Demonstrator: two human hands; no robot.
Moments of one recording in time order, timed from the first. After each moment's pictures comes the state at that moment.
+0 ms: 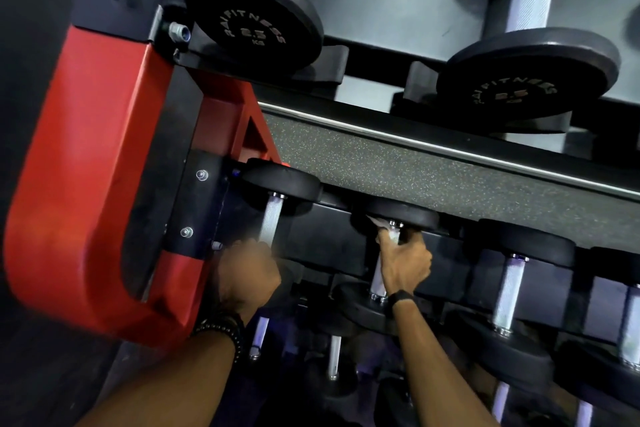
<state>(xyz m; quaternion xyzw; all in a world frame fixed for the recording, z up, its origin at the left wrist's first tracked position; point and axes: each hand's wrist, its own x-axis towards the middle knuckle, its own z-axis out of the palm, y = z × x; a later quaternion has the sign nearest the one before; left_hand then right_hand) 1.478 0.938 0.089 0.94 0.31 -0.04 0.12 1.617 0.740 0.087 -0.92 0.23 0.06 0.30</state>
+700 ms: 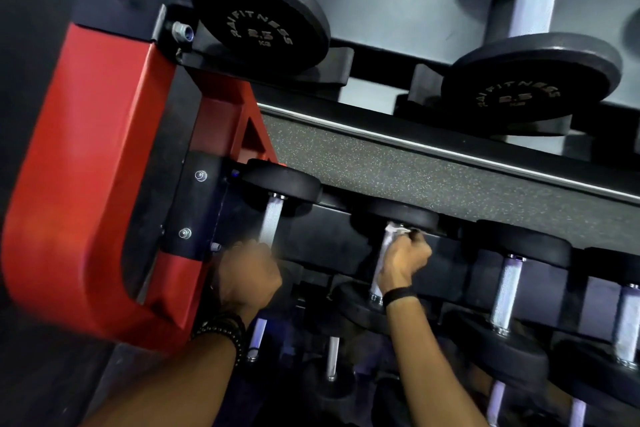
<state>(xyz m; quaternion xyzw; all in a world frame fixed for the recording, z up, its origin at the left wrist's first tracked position) 1.478 0.937 0.092 0.95 0.30 -0.04 0.12 1.631 0.761 0.087 -0.75 0.38 0.02 0.55</state>
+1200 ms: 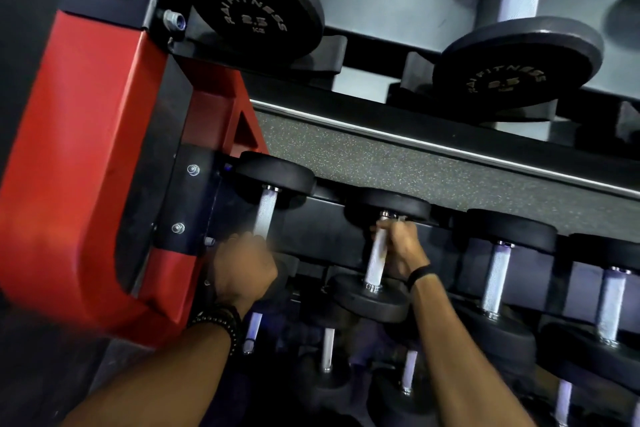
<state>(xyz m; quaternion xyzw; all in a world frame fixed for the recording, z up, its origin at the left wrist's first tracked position) 1.476 0.938 0.090 0.95 0.28 -0.04 0.11 1.648 0.736 0.093 -0.75 0.27 0.30 0.53</state>
